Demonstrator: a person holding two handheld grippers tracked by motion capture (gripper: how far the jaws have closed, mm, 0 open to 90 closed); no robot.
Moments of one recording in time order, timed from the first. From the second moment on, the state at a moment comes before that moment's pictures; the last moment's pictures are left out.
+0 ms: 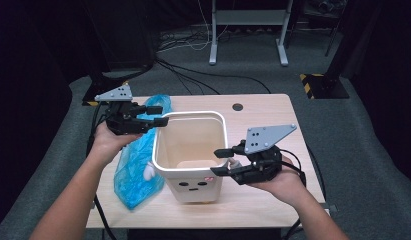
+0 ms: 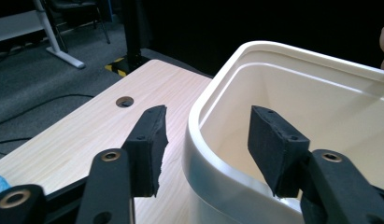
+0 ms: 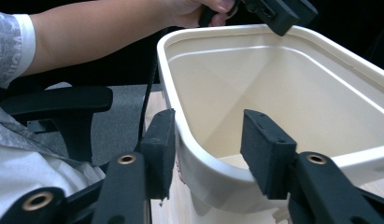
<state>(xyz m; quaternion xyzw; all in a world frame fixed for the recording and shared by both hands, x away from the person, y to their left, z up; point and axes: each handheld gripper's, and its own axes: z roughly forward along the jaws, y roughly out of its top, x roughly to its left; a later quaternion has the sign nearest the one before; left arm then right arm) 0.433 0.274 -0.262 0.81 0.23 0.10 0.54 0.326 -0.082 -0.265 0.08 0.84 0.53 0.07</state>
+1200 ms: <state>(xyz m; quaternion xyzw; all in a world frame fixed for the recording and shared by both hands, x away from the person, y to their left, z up) 0.450 0.257 -0.265 0.83 0.19 0.10 0.51 0.333 -0.053 -0.269 0.03 0.85 0.53 0.02</state>
